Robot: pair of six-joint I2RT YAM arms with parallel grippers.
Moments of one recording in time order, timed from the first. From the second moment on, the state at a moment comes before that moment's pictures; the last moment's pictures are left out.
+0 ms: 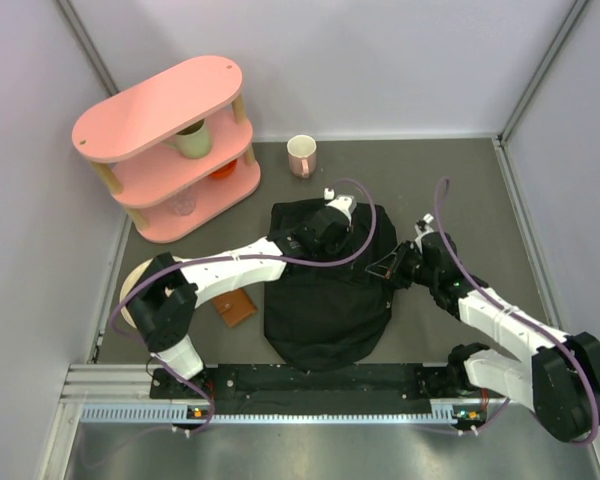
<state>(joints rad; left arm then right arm) -0.94 1.67 1.20 -0.22 -0.06 -0.63 0.38 1.06 0.42 0.05 -0.32 0.94</state>
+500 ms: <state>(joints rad) -0.90 1.55 1.08 -0.26 -0.19 -0.62 0.39 0.99 0.42 -0.01 -0.25 0.95</state>
